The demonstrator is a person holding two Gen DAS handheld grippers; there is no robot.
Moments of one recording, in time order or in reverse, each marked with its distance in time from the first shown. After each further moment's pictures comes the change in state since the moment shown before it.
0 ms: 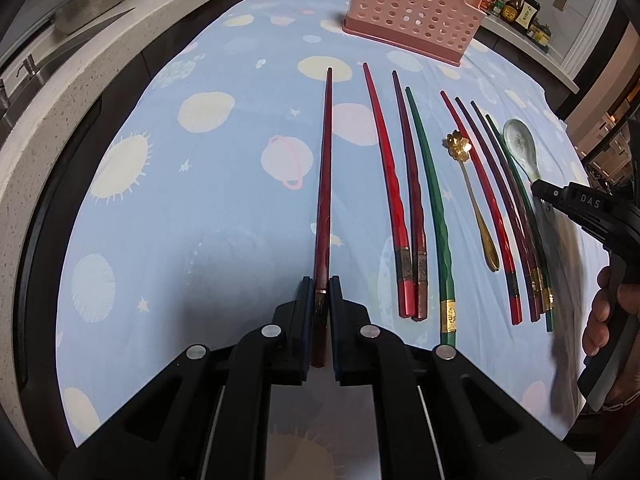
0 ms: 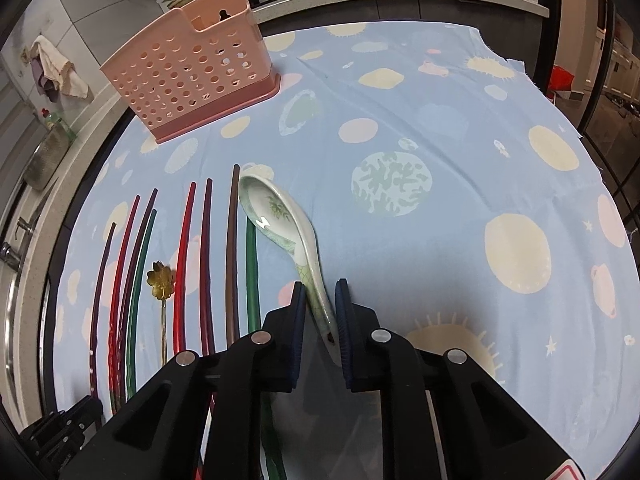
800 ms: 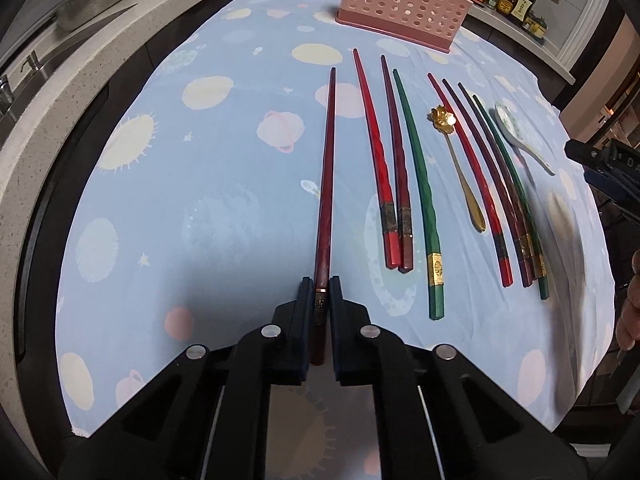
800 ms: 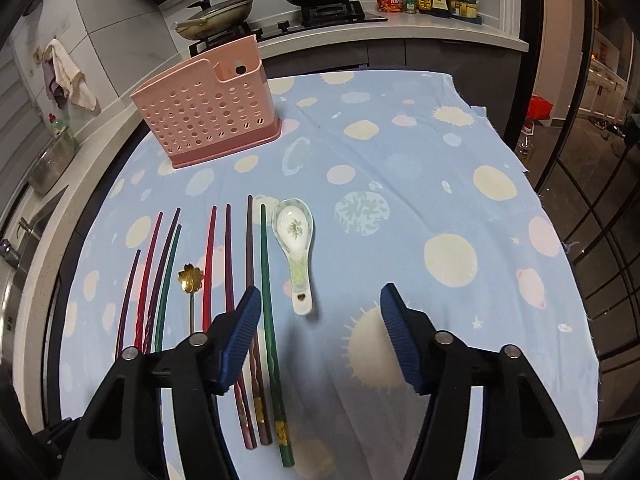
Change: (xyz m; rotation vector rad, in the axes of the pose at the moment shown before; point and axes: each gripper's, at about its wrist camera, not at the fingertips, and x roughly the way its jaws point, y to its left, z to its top) left arm -0.011 -0.007 -0.020 0.008 0.020 0.002; right arm -0.060 0.008 0.000 -0.035 -0.090 -0.054
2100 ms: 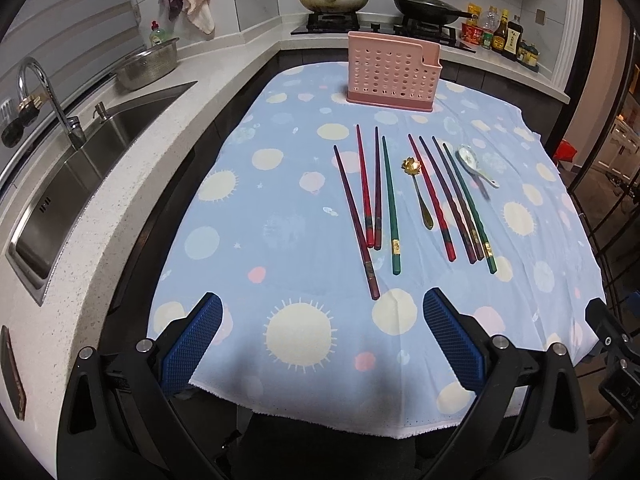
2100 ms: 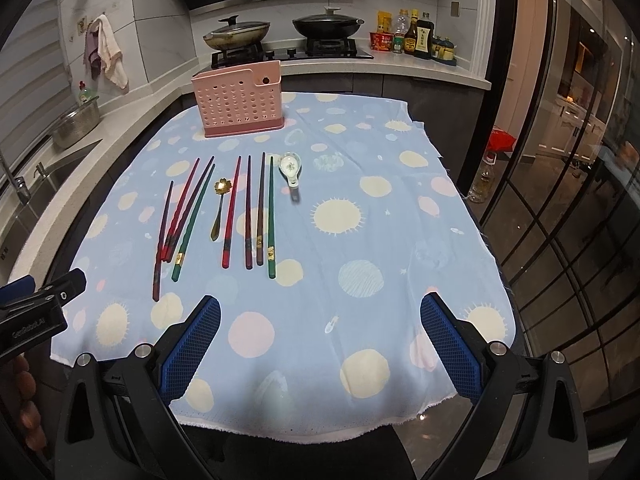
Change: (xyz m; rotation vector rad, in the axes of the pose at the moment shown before) left arm -0.128 -0.030 -0.057 0.026 -0.228 0.154; right arm -0.161 -0.002 -0.141 -0.102 -0.105 -0.126
